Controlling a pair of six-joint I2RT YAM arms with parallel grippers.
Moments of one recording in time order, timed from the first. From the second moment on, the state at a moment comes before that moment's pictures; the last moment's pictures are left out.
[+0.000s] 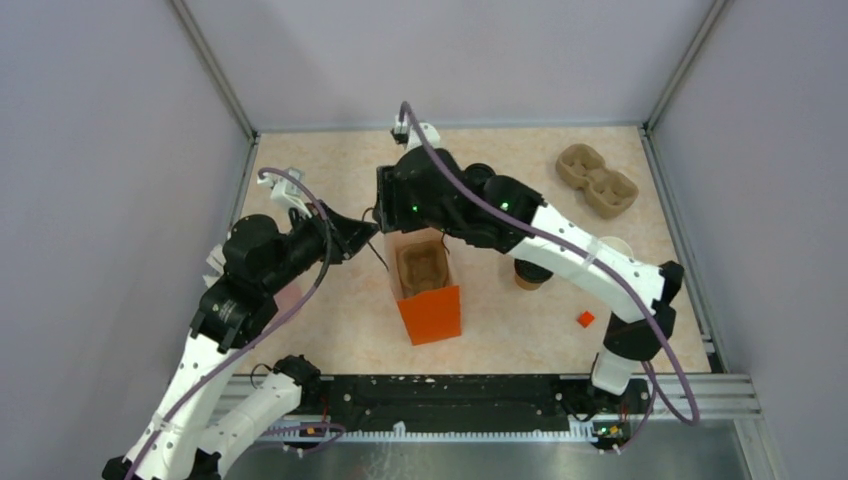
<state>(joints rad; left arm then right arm) -0.45 0.71 1.02 -0.48 0.23 -0.74 1.15 1.75 2.05 -0.91 0.39 0.64</state>
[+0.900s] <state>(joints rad) -0.45 0.74 1.21 -0.82 0.19 -0.60 0.77 1.49 1.81 -0.60 -0.06 -0.12</state>
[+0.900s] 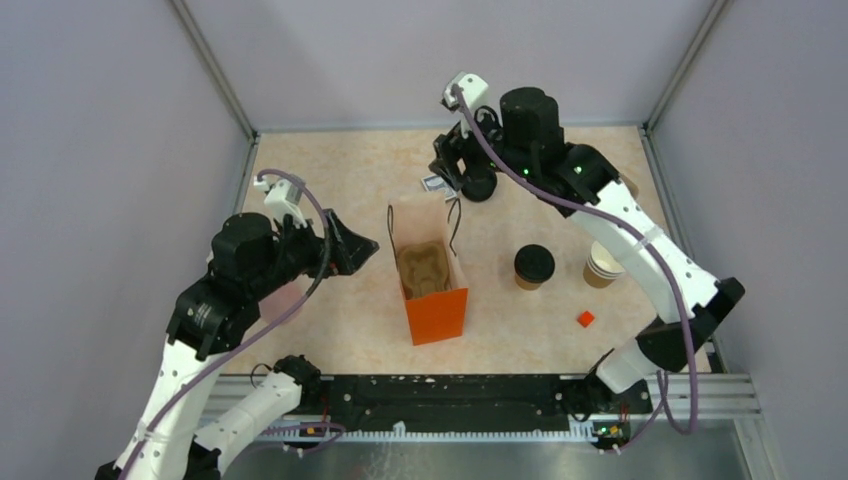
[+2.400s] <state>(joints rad) -0.45 0.75 1.22 -0.91 0.05 -0.46 0.76 1.95 2.15 -0.96 -0.33 -0.44</state>
